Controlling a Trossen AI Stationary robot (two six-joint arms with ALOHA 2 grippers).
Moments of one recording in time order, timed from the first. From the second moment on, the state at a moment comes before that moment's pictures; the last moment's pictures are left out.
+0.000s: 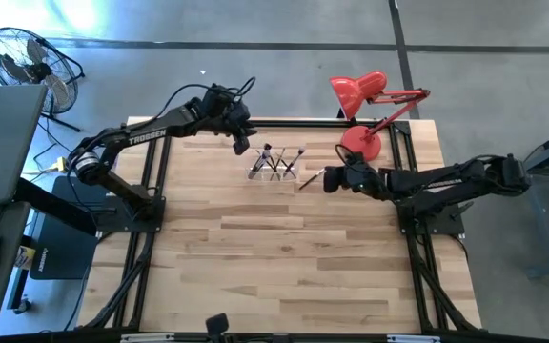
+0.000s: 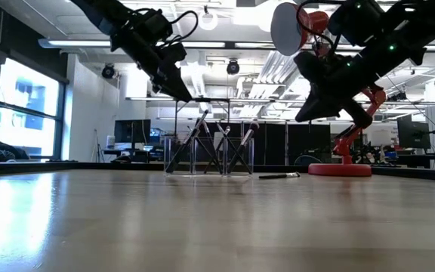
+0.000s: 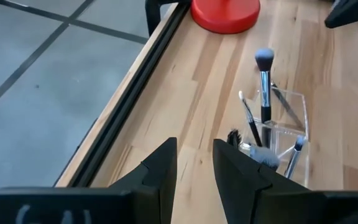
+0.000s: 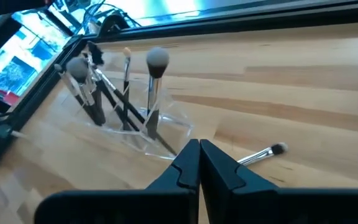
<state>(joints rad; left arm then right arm) 0.65 1.48 1.13 -0.30 0.22 0.22 -0.13 1.18 0.46 0.13 0.51 0.93</state>
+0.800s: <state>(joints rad) 0.46 1.48 1.13 -0.32 0.15 0.07 -0.25 1.18 0.46 0.05 0.23 0.65</state>
